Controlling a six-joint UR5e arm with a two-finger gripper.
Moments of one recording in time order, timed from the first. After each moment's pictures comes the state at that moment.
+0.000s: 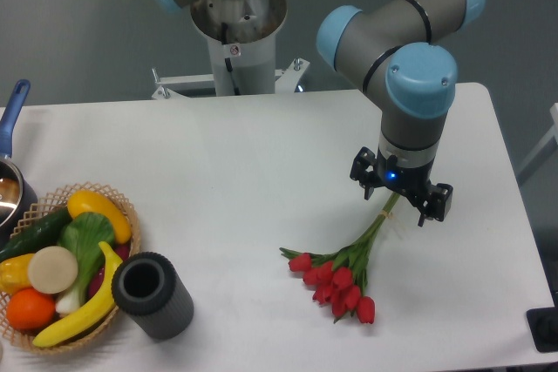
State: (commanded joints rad) arm 2.60 -1.96 -1.46 -1.15 1.58 1.19
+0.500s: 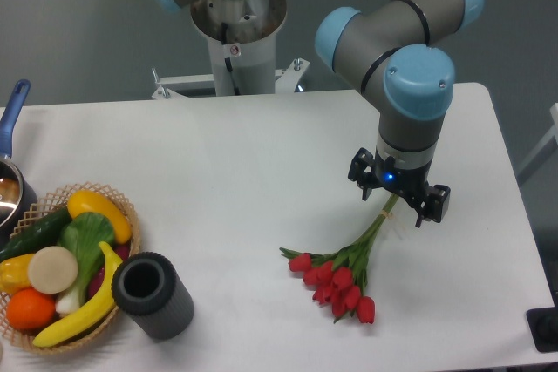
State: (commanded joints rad) arm 2.60 -1.96 -1.51 -1.13 1.58 1.19
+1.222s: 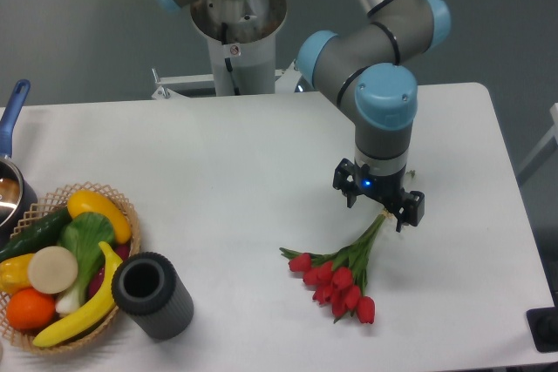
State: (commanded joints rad) arm 2.60 -1.97 -1.73 -0.84 1.58 1.22
